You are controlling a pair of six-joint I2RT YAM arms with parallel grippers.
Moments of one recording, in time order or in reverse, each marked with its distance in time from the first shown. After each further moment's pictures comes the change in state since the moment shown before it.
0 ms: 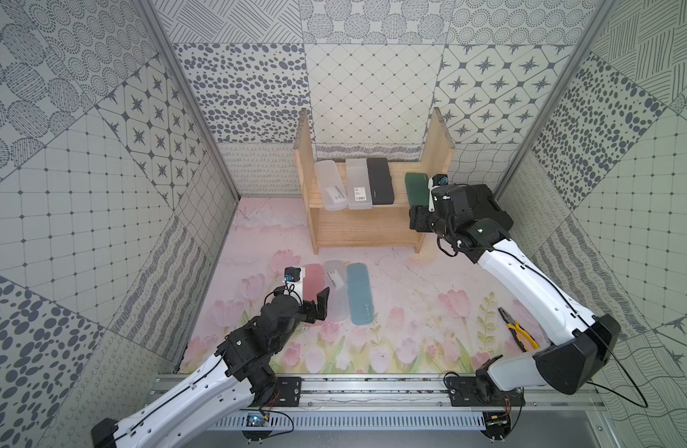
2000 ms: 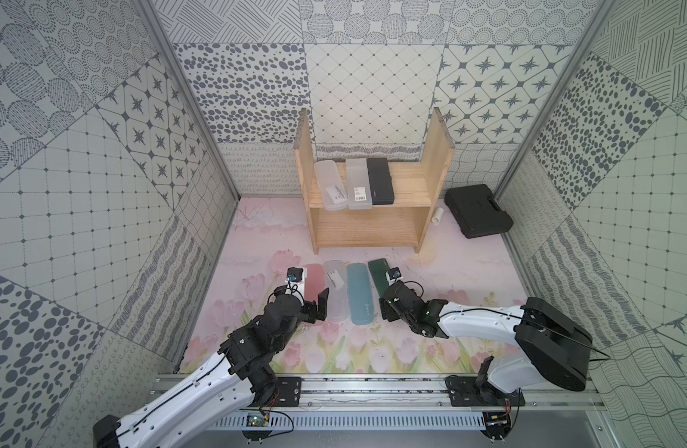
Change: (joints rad) left arm 0.000 0.024 -0.009 0.006 -0.023 0.034; right arm 0.446 0.117 -0.803 0.588 0.113 0.177
